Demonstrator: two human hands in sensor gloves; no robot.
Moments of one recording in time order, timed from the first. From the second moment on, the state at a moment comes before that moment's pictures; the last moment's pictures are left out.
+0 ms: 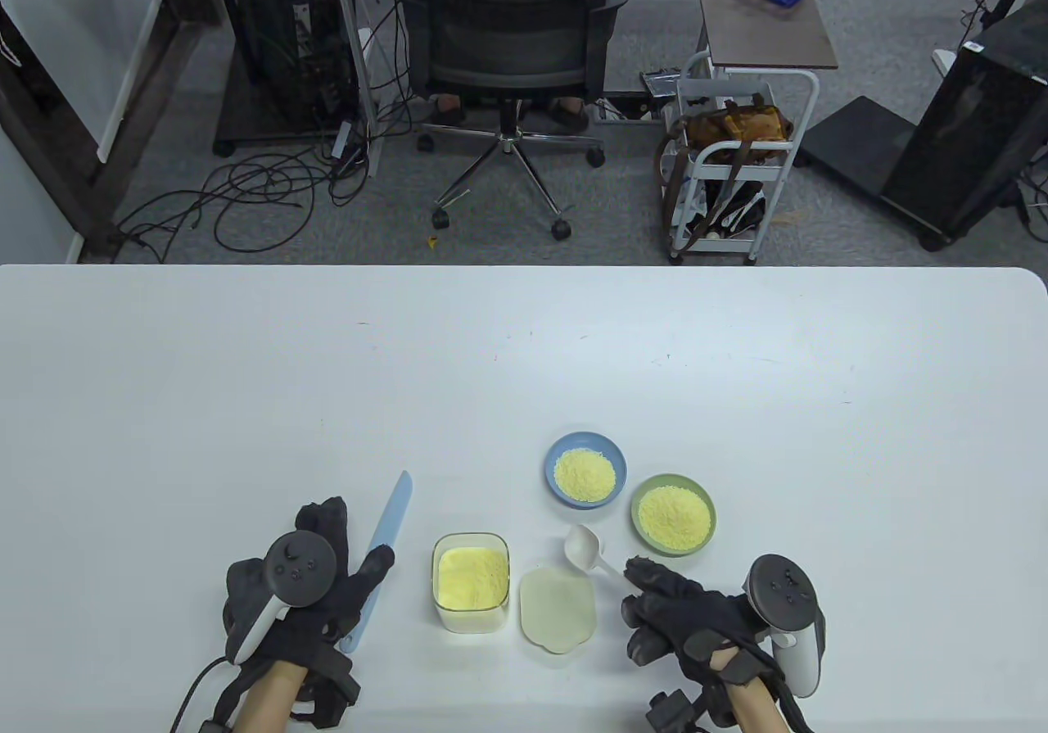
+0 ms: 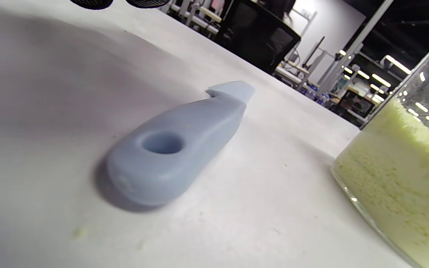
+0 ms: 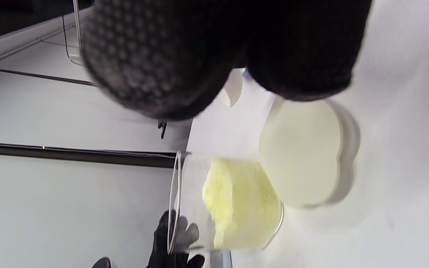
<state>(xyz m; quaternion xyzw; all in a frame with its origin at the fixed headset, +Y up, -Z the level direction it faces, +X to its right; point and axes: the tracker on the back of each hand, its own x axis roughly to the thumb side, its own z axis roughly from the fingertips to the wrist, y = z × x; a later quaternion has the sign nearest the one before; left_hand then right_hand) -0.264 -0.765 -0.235 -0.10 0.03 0.23 0.97 0.164 -0.746 -0.204 0.05 0.16 0.74 0.65</state>
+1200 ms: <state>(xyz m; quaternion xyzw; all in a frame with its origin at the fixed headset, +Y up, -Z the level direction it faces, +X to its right) -0.201 -0.766 -0.223 -0.12 -0.19 0.28 0.94 0.049 -0.682 -0.242 0.18 0.16 0.91 0.35</state>
